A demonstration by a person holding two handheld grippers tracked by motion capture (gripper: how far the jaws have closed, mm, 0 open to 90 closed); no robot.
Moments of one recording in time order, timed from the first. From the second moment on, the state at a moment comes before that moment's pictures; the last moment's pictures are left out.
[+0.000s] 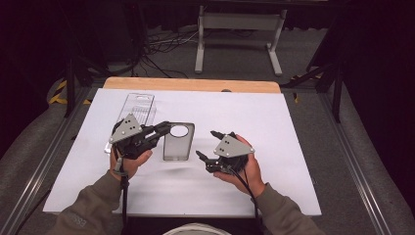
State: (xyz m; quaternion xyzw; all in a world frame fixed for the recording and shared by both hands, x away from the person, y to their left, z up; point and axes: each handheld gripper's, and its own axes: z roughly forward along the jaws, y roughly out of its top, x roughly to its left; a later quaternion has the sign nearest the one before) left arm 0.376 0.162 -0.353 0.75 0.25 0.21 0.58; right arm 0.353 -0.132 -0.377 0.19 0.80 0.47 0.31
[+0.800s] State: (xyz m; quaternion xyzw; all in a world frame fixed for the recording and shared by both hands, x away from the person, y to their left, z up) left arm 0.376 0.179 -0.344 0.73 0.25 0.22 0.59; right arm 0.341 -0.164 -0.399 0.19 0.81 0.46 0.31
